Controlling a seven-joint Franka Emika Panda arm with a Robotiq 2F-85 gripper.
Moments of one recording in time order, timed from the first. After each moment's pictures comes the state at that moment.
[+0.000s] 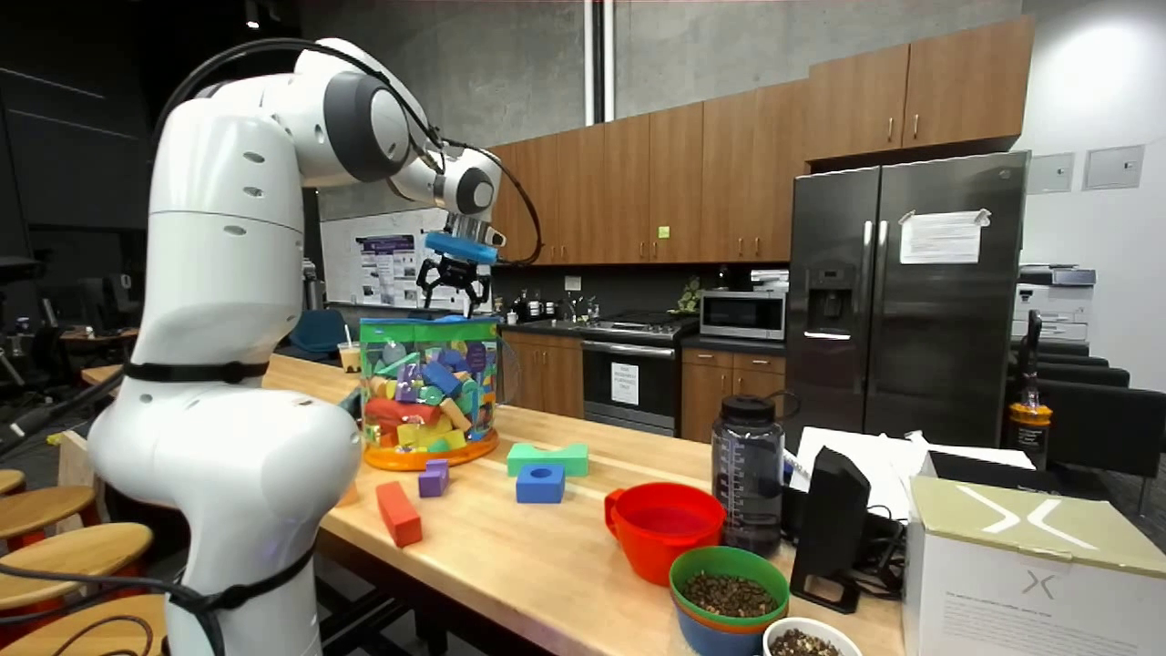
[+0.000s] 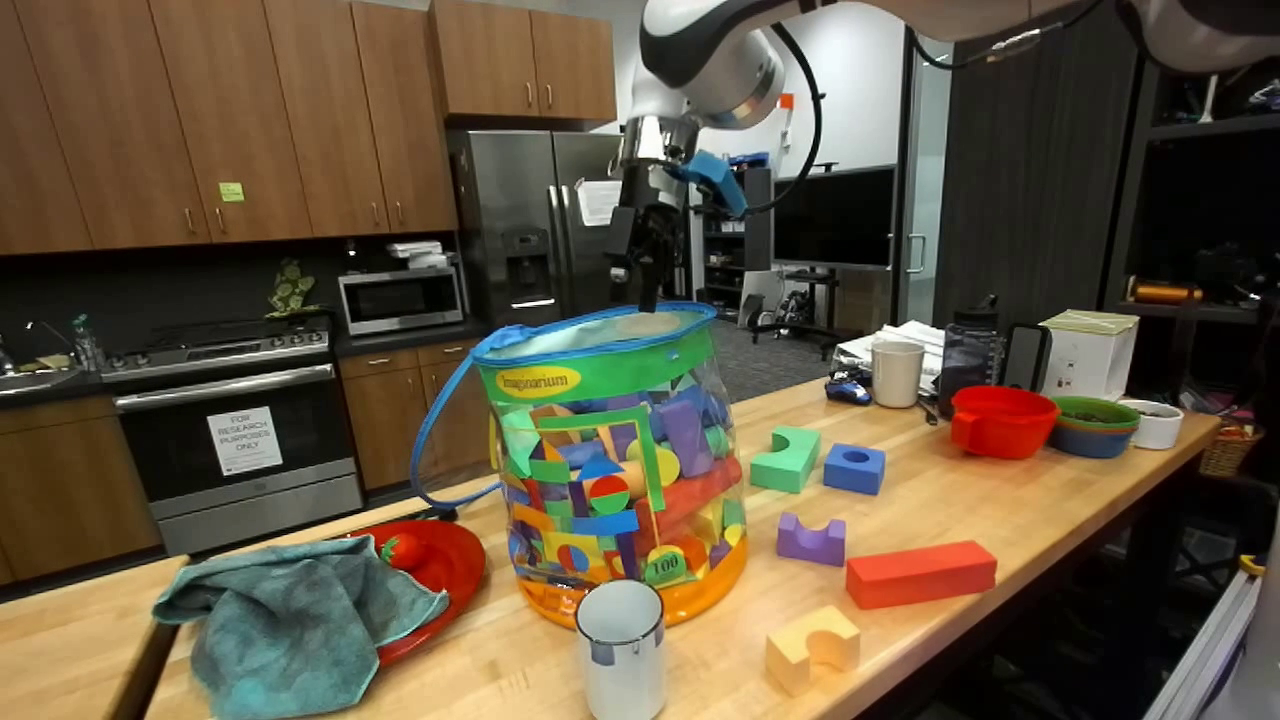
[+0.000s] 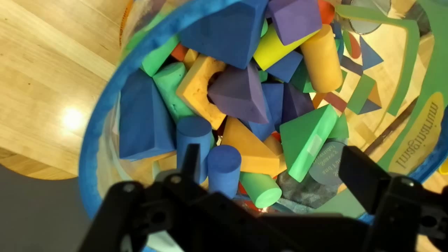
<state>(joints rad) 0.18 0.15 0.20 -1.60 0.31 1.81 -0.32</state>
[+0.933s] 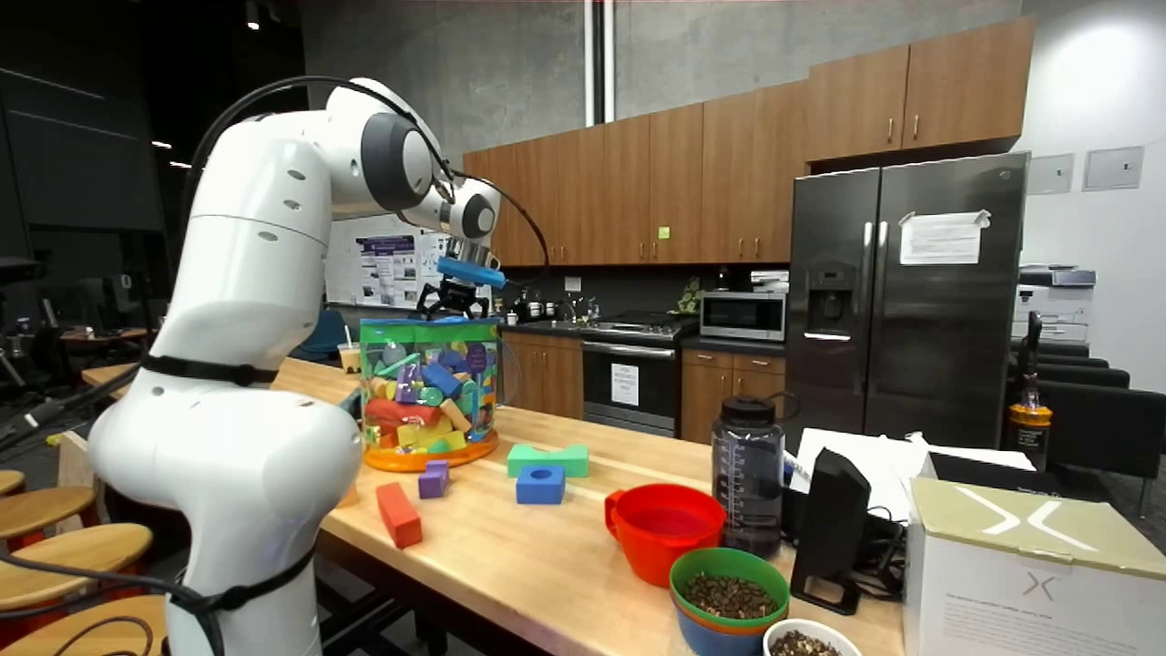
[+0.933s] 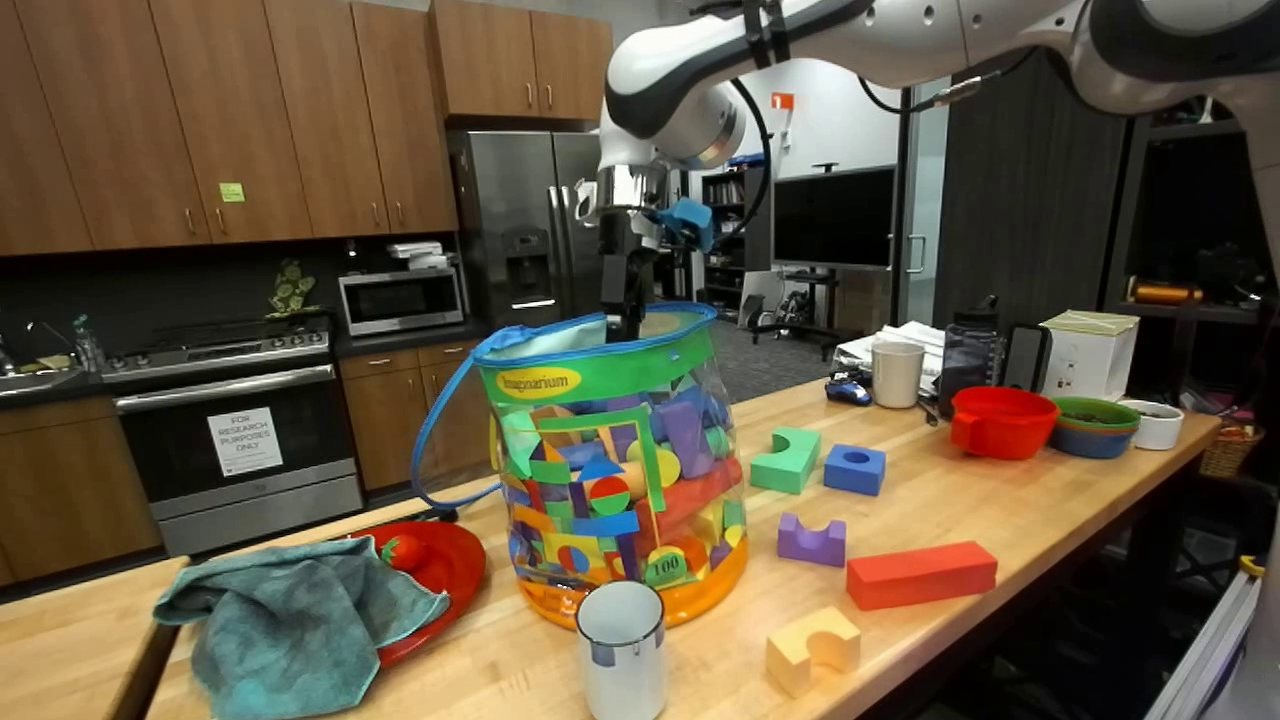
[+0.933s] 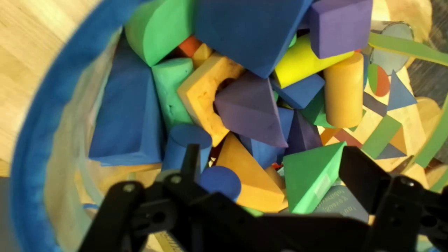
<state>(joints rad) 0.18 0.29 0.24 -1.51 0.23 1.77 -0.48</state>
